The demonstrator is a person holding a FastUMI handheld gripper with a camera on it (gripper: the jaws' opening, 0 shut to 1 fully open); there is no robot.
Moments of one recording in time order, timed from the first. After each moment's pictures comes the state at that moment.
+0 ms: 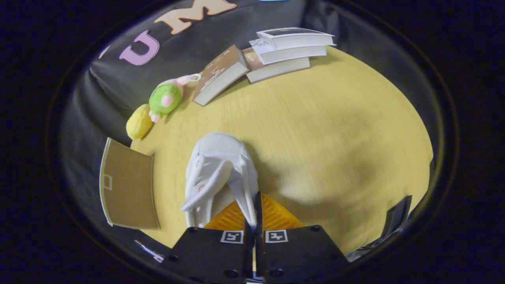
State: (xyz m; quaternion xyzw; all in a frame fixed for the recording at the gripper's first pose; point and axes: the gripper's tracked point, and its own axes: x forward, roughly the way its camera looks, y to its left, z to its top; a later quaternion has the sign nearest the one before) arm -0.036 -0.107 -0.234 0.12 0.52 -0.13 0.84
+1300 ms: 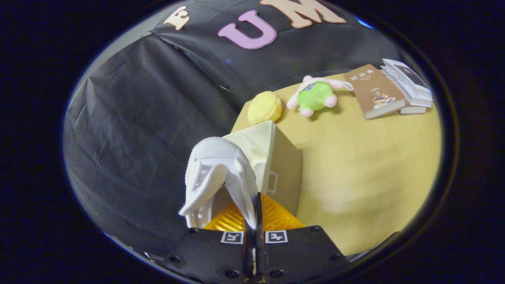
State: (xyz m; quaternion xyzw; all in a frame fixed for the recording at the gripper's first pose) arm 0.019 0.242 -0.152 0.16 0.50 0.14 0.84
